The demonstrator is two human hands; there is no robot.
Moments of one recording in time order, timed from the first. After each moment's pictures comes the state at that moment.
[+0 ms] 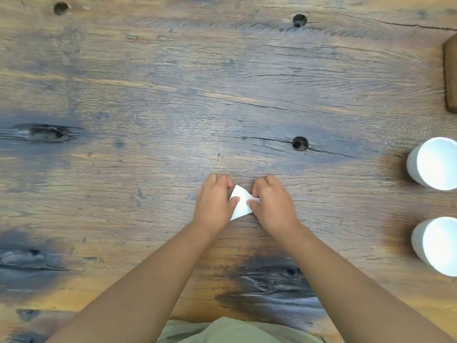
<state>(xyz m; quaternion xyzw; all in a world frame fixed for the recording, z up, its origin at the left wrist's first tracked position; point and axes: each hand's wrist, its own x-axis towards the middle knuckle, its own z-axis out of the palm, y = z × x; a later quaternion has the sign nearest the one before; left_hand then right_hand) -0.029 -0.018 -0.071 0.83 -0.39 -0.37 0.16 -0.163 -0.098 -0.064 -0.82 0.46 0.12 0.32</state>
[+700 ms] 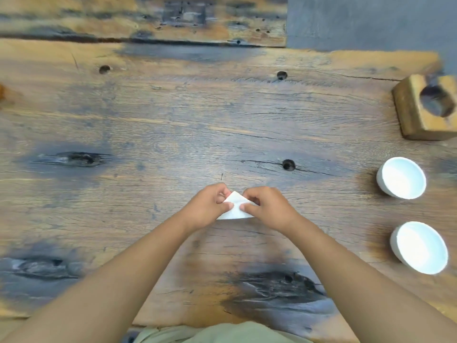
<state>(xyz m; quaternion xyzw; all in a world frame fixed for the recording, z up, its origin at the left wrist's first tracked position) 0.011 -0.008 0.008 0.71 -0.37 -0.54 0.27 -0.159 -0.110 0.010 -0.80 0.36 0.04 0.47</state>
